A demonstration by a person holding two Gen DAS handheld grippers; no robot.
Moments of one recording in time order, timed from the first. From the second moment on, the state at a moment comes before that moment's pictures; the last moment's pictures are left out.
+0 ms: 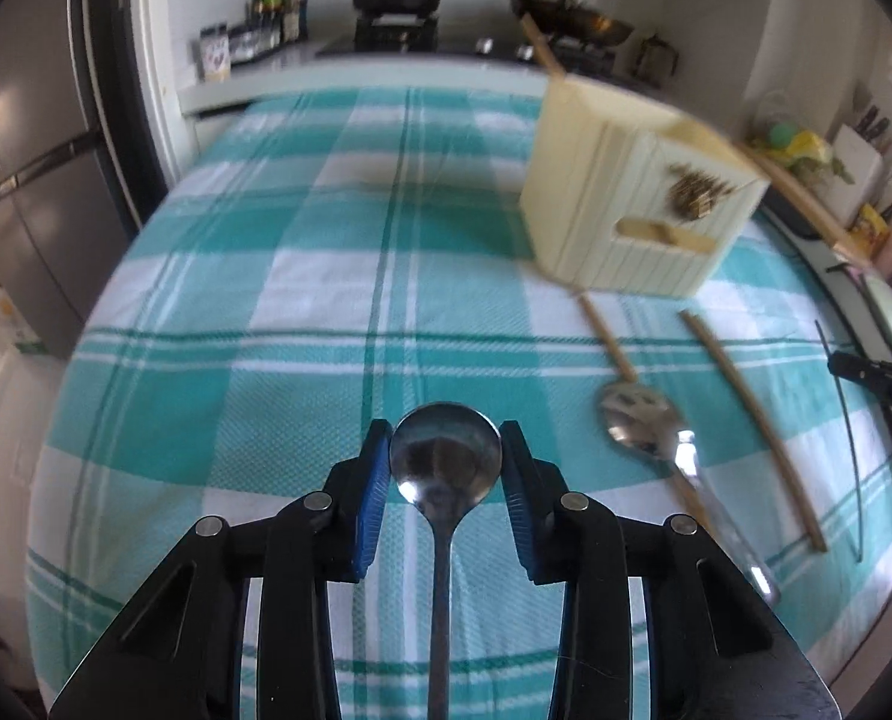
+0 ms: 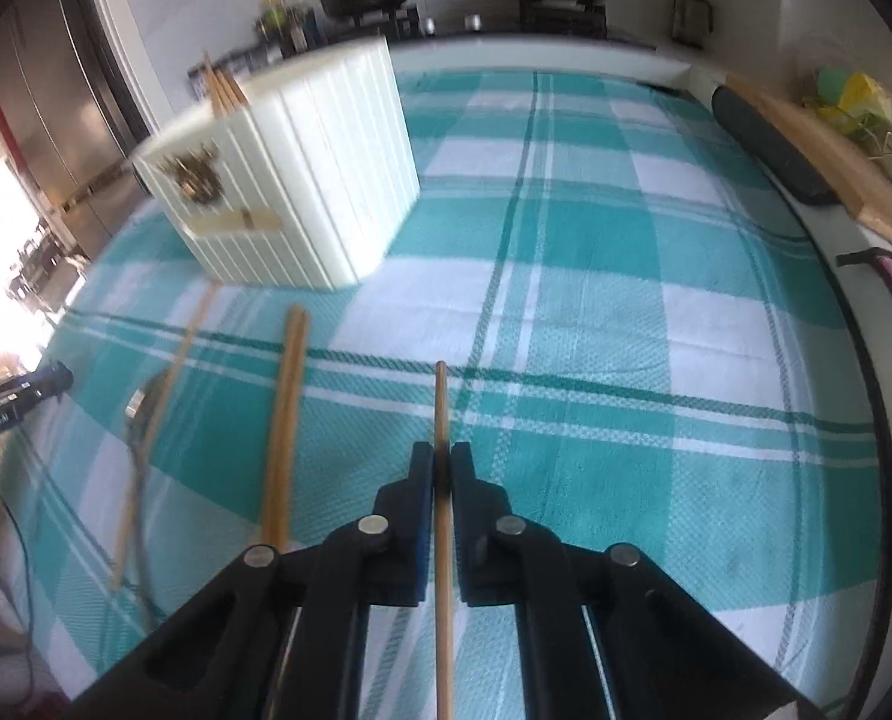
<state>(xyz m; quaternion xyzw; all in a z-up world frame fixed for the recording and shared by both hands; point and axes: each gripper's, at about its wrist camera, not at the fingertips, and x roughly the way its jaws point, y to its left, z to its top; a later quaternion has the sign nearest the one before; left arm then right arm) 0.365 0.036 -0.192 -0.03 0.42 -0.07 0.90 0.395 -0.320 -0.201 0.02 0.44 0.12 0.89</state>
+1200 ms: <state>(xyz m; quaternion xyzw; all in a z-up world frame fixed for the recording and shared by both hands) 0.361 0.031 0.011 -0.08 0.26 -0.18 0.95 0.326 -0.287 0.001 -0.02 0.16 0.16 0.97</state>
